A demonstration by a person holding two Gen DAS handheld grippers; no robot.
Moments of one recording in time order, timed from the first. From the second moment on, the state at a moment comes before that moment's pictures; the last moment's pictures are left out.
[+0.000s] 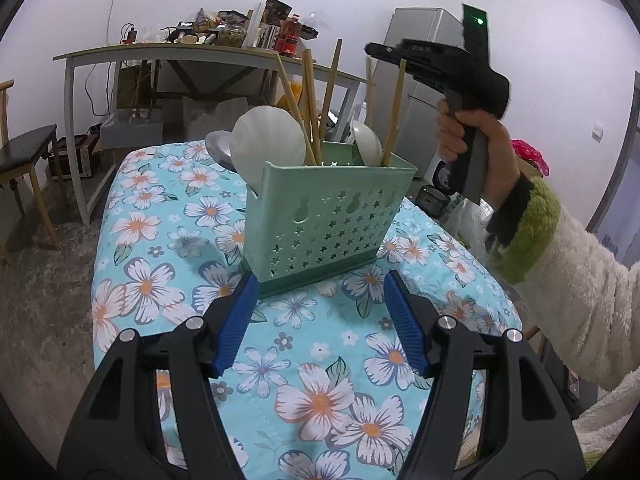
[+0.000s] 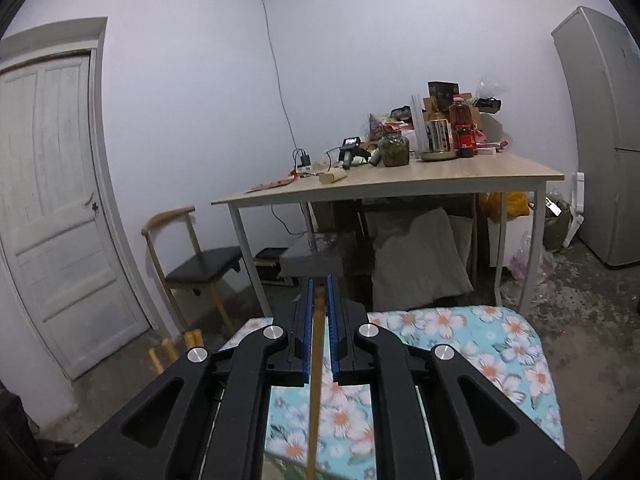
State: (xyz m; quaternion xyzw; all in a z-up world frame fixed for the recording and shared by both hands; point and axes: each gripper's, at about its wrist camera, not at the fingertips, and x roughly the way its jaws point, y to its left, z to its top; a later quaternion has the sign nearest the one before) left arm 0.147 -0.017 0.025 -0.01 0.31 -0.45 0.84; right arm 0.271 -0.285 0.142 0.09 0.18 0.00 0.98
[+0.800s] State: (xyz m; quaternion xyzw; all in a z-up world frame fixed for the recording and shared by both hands) left arm 0.123 -0.031 0.046 -0.02 0.32 -0.28 0.91; right arm 0.069 -0.256 0.077 0.16 0.28 -0.10 0.94
